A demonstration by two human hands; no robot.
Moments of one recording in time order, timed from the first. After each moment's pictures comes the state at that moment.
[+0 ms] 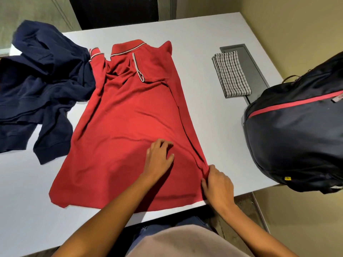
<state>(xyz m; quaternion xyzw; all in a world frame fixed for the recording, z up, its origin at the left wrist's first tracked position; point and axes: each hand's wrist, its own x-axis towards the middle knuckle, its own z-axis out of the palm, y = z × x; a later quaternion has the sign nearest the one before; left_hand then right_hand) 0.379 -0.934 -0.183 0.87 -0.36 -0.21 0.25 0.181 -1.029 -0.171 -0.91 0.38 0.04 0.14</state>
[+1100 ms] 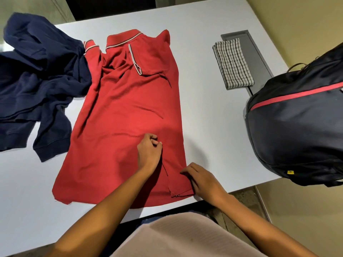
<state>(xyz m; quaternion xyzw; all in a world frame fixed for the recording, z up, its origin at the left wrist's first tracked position) 0.389 -0.933 -0.173 0.89 -0.12 -0.21 0.39 0.193 -1.027 -0.185 -0.92 0.13 0.01 0.37</state>
